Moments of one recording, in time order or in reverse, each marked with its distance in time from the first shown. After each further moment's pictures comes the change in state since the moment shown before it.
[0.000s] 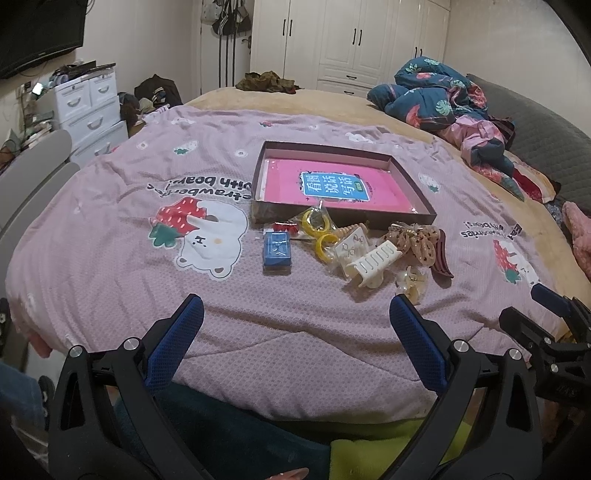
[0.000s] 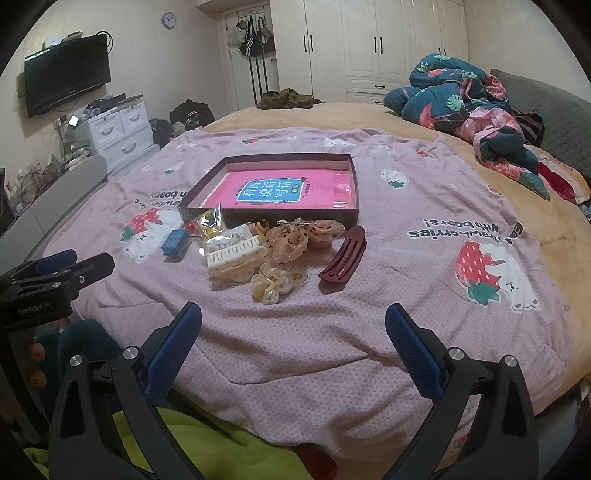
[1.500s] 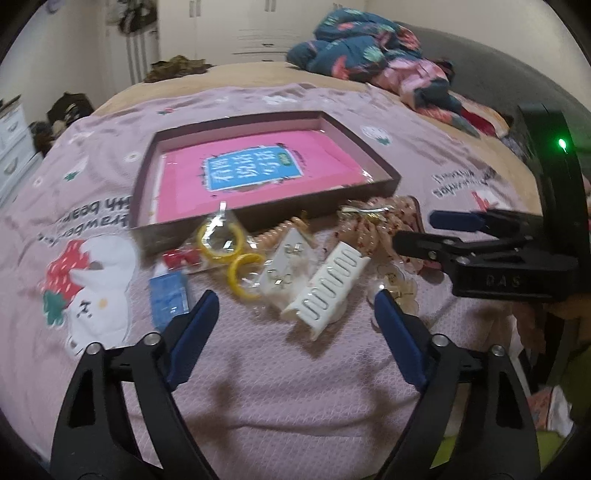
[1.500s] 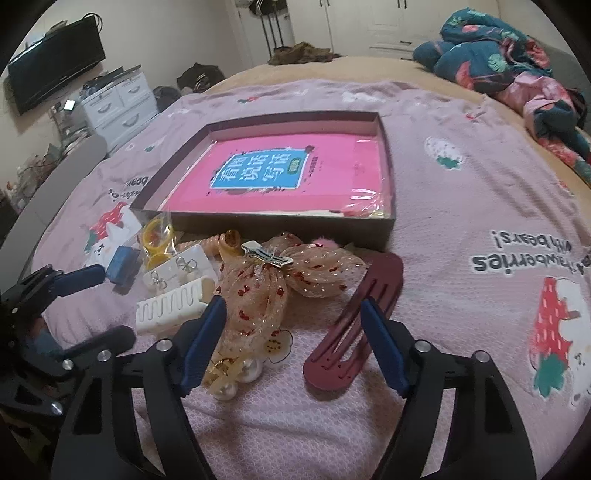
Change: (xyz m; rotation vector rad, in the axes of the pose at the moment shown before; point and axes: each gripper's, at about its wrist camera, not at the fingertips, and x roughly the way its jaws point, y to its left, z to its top) left arm 0.114 -0.050 0.028 0.257 0.116 -0.229; right arm 0.148 -0.043 0.060 -0.002 0.188 0.129
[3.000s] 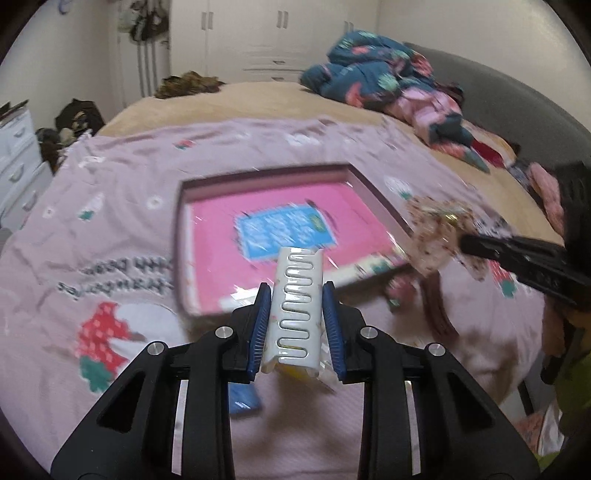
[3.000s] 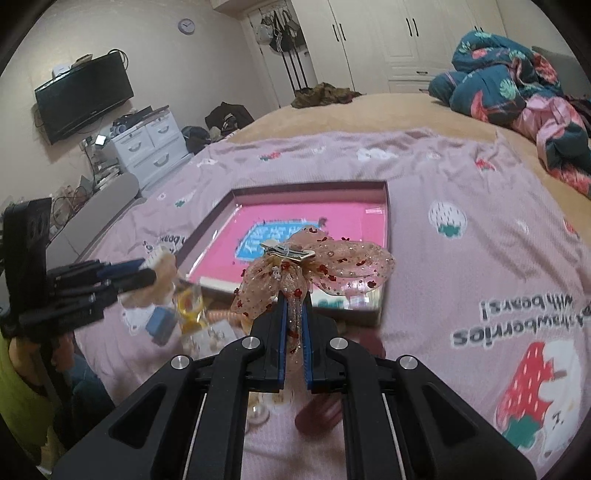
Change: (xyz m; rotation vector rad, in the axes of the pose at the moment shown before) left arm -0.019 0.052 0.073 -0.050 -0.076 0.028; right arm -0.048 -0.024 0.050 -0.008 -0.156 0.119
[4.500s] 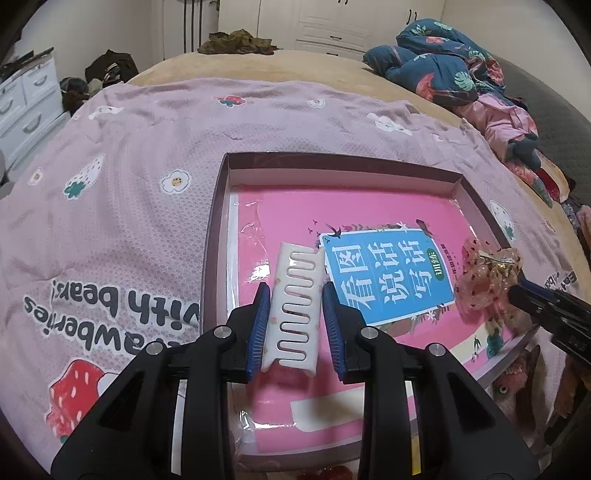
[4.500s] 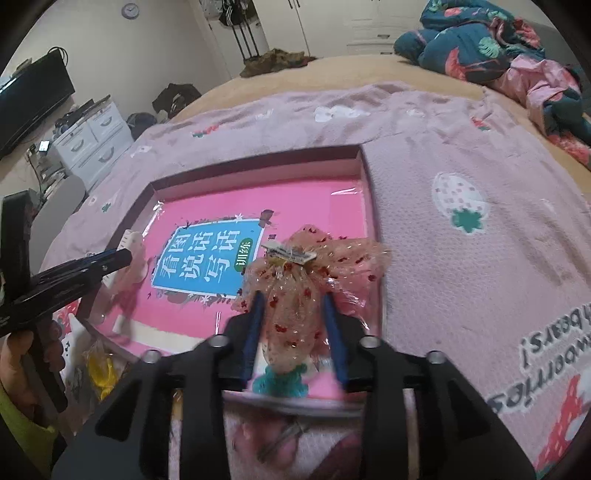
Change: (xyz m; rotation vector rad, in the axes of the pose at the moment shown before) left arm 0.125 0.078 0.034 -0.158 0.106 0.088; right arm 0.115 -0.036 0.025 0.119 0.107 -0.145
